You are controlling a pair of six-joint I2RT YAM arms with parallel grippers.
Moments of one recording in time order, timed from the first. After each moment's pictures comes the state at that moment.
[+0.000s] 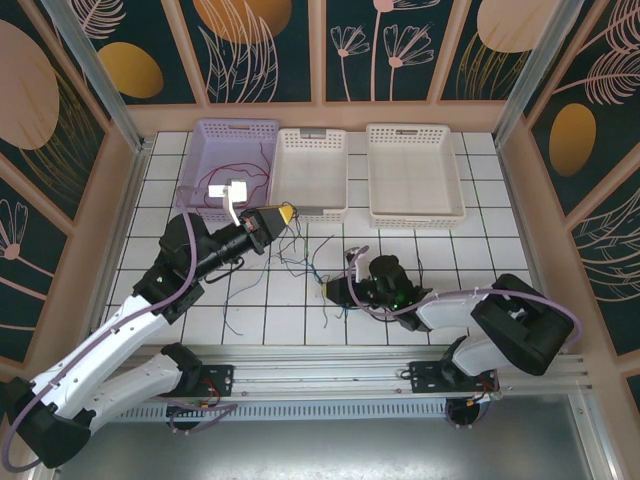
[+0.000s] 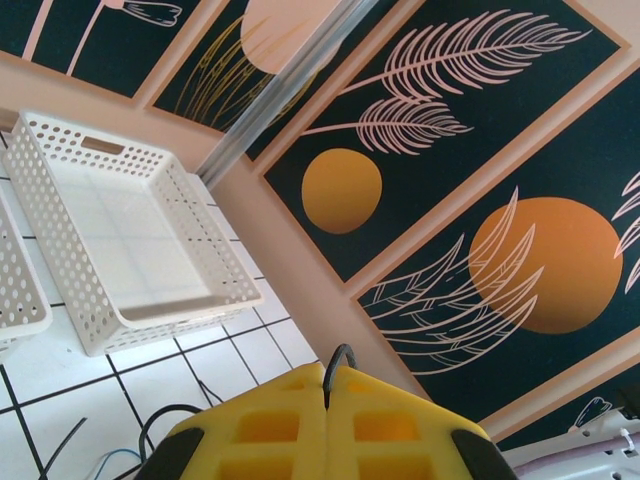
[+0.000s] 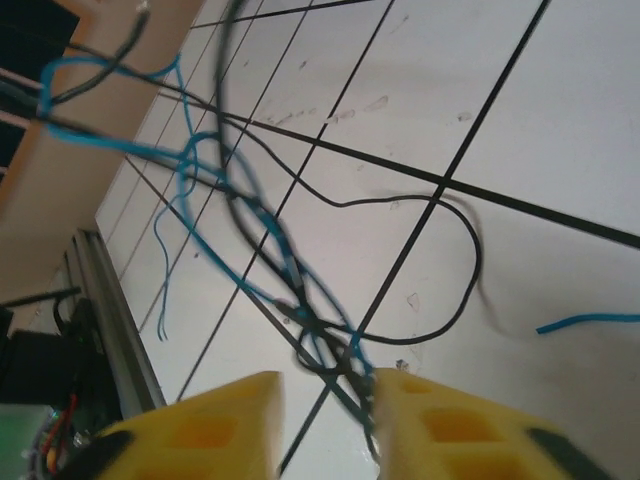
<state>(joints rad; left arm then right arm) -0.66 0.87 0.80 0.08 0.30 -0.79 0.83 1.41 0.31 0.63 -0.35 0.67</state>
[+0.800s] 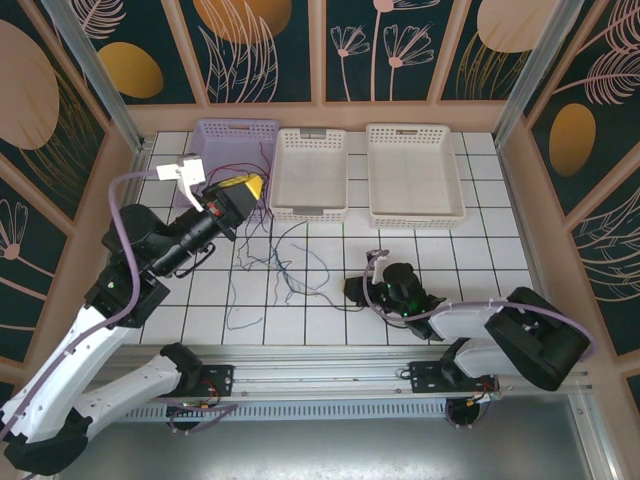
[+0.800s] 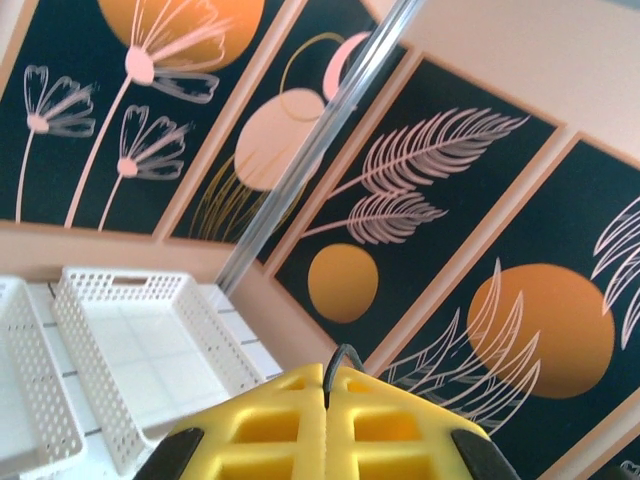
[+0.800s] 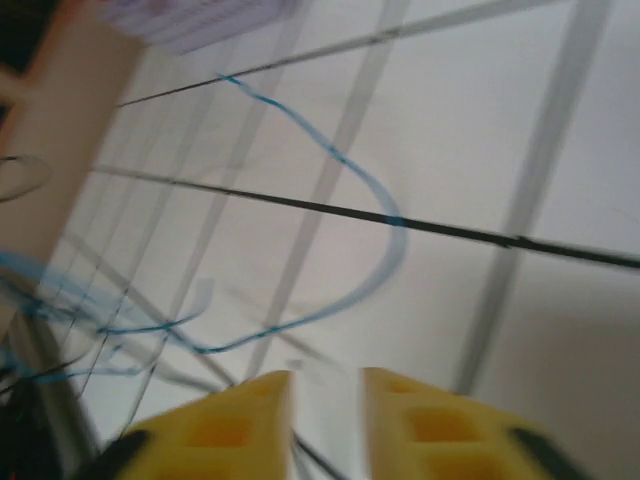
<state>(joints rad) -0.66 0.83 1.09 -0.14 0.18 -0.65 0.80 1.27 0.21 0.63 -0.20 0.72</state>
